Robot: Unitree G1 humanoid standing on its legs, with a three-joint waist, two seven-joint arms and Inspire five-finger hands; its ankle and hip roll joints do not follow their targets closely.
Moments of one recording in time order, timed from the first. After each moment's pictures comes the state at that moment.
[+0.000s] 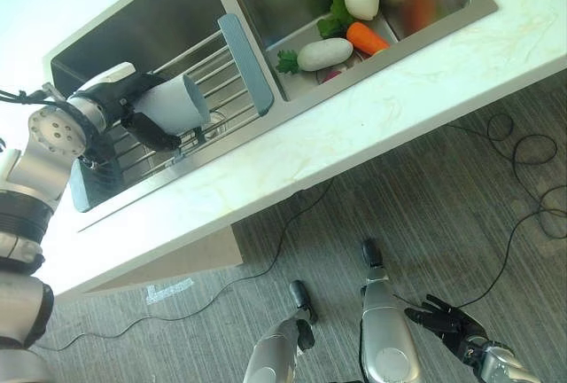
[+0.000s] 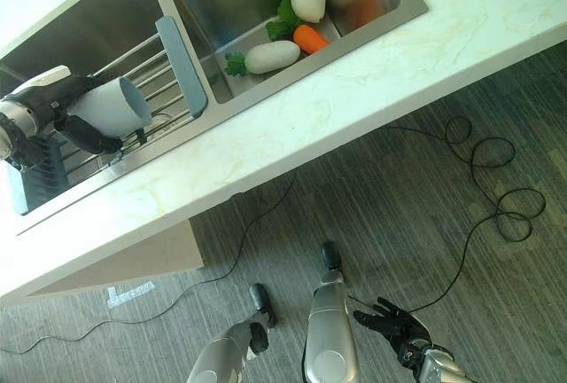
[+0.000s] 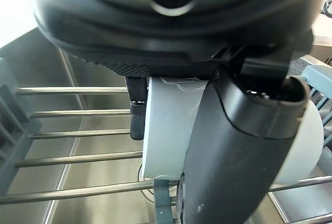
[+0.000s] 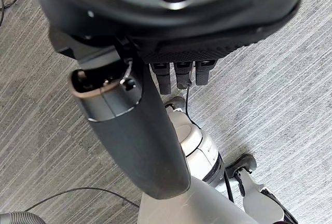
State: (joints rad) left arm -0.97 1.12 -0.51 0.65 -0.03 -0.03 -0.34; right arm -0.06 -0.48 0.00 1.03 0.59 0.03 0.28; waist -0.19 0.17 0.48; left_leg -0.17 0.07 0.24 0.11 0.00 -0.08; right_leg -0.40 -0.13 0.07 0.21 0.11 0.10
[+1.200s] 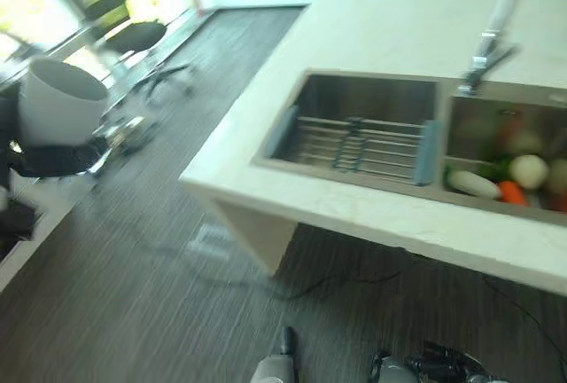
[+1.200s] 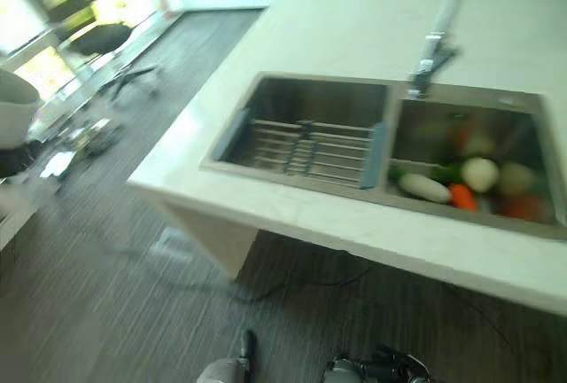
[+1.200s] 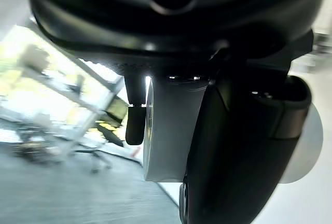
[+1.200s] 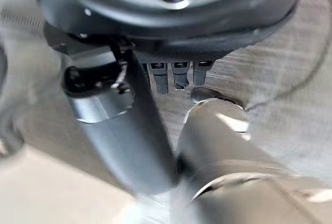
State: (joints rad) left arm -0.03 1.07 0.31 0.14 -0.39 -0.11 -0.01; right arm -0.05 -0.44 0.05 1.18 0.29 0.01 0.32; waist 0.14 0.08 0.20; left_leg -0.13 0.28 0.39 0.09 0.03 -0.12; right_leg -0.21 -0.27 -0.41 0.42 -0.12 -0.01
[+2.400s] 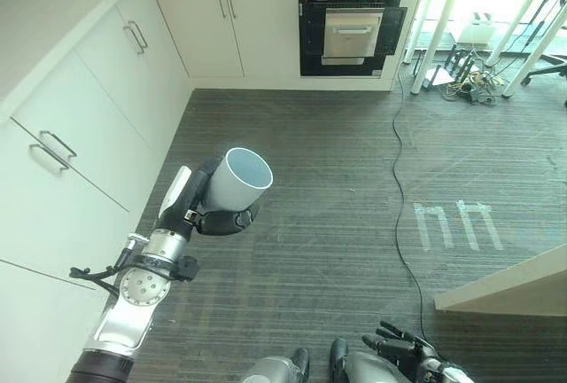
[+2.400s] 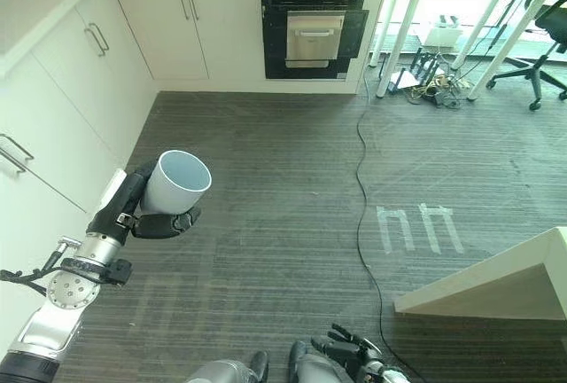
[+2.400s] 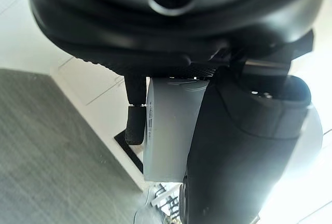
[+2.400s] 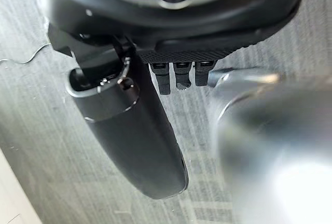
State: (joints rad) left arm -0.04 0.65 -0.04 0.01 -0.06 -0.27 0.03; right arm -0.06 -0.30 0.06 1.21 0.52 -0.03 0.35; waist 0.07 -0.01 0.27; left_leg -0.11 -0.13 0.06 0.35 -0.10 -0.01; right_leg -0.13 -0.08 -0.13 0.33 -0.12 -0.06
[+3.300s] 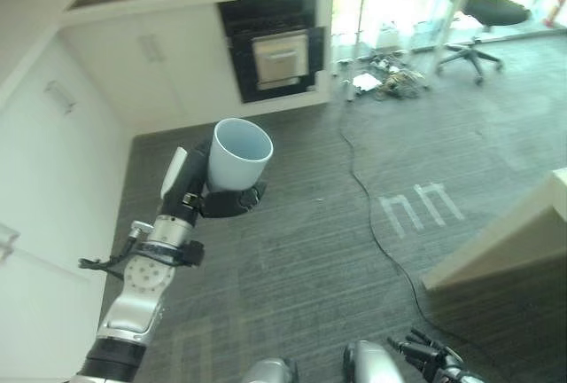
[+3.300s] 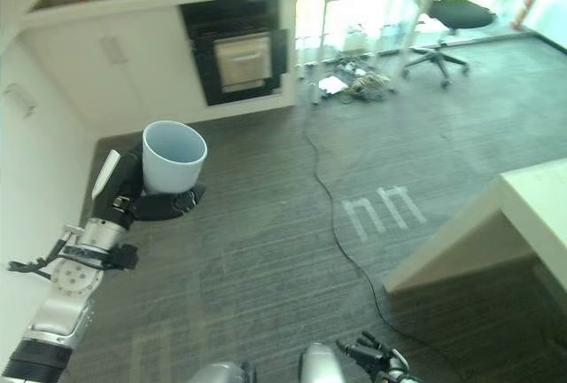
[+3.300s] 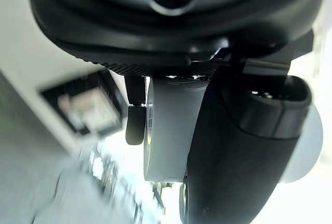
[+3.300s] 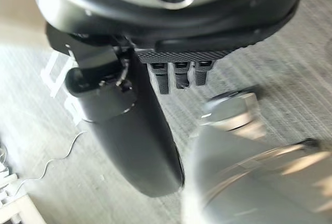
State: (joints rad) left arm -0.11 0.60 -0.10 0.07 -0.21 -0.30 -0.01; right arm -0.04 -0.31 -0.01 1.18 0.53 -0.03 0.22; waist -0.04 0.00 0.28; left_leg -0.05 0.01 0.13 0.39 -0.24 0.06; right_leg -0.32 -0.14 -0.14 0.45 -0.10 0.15
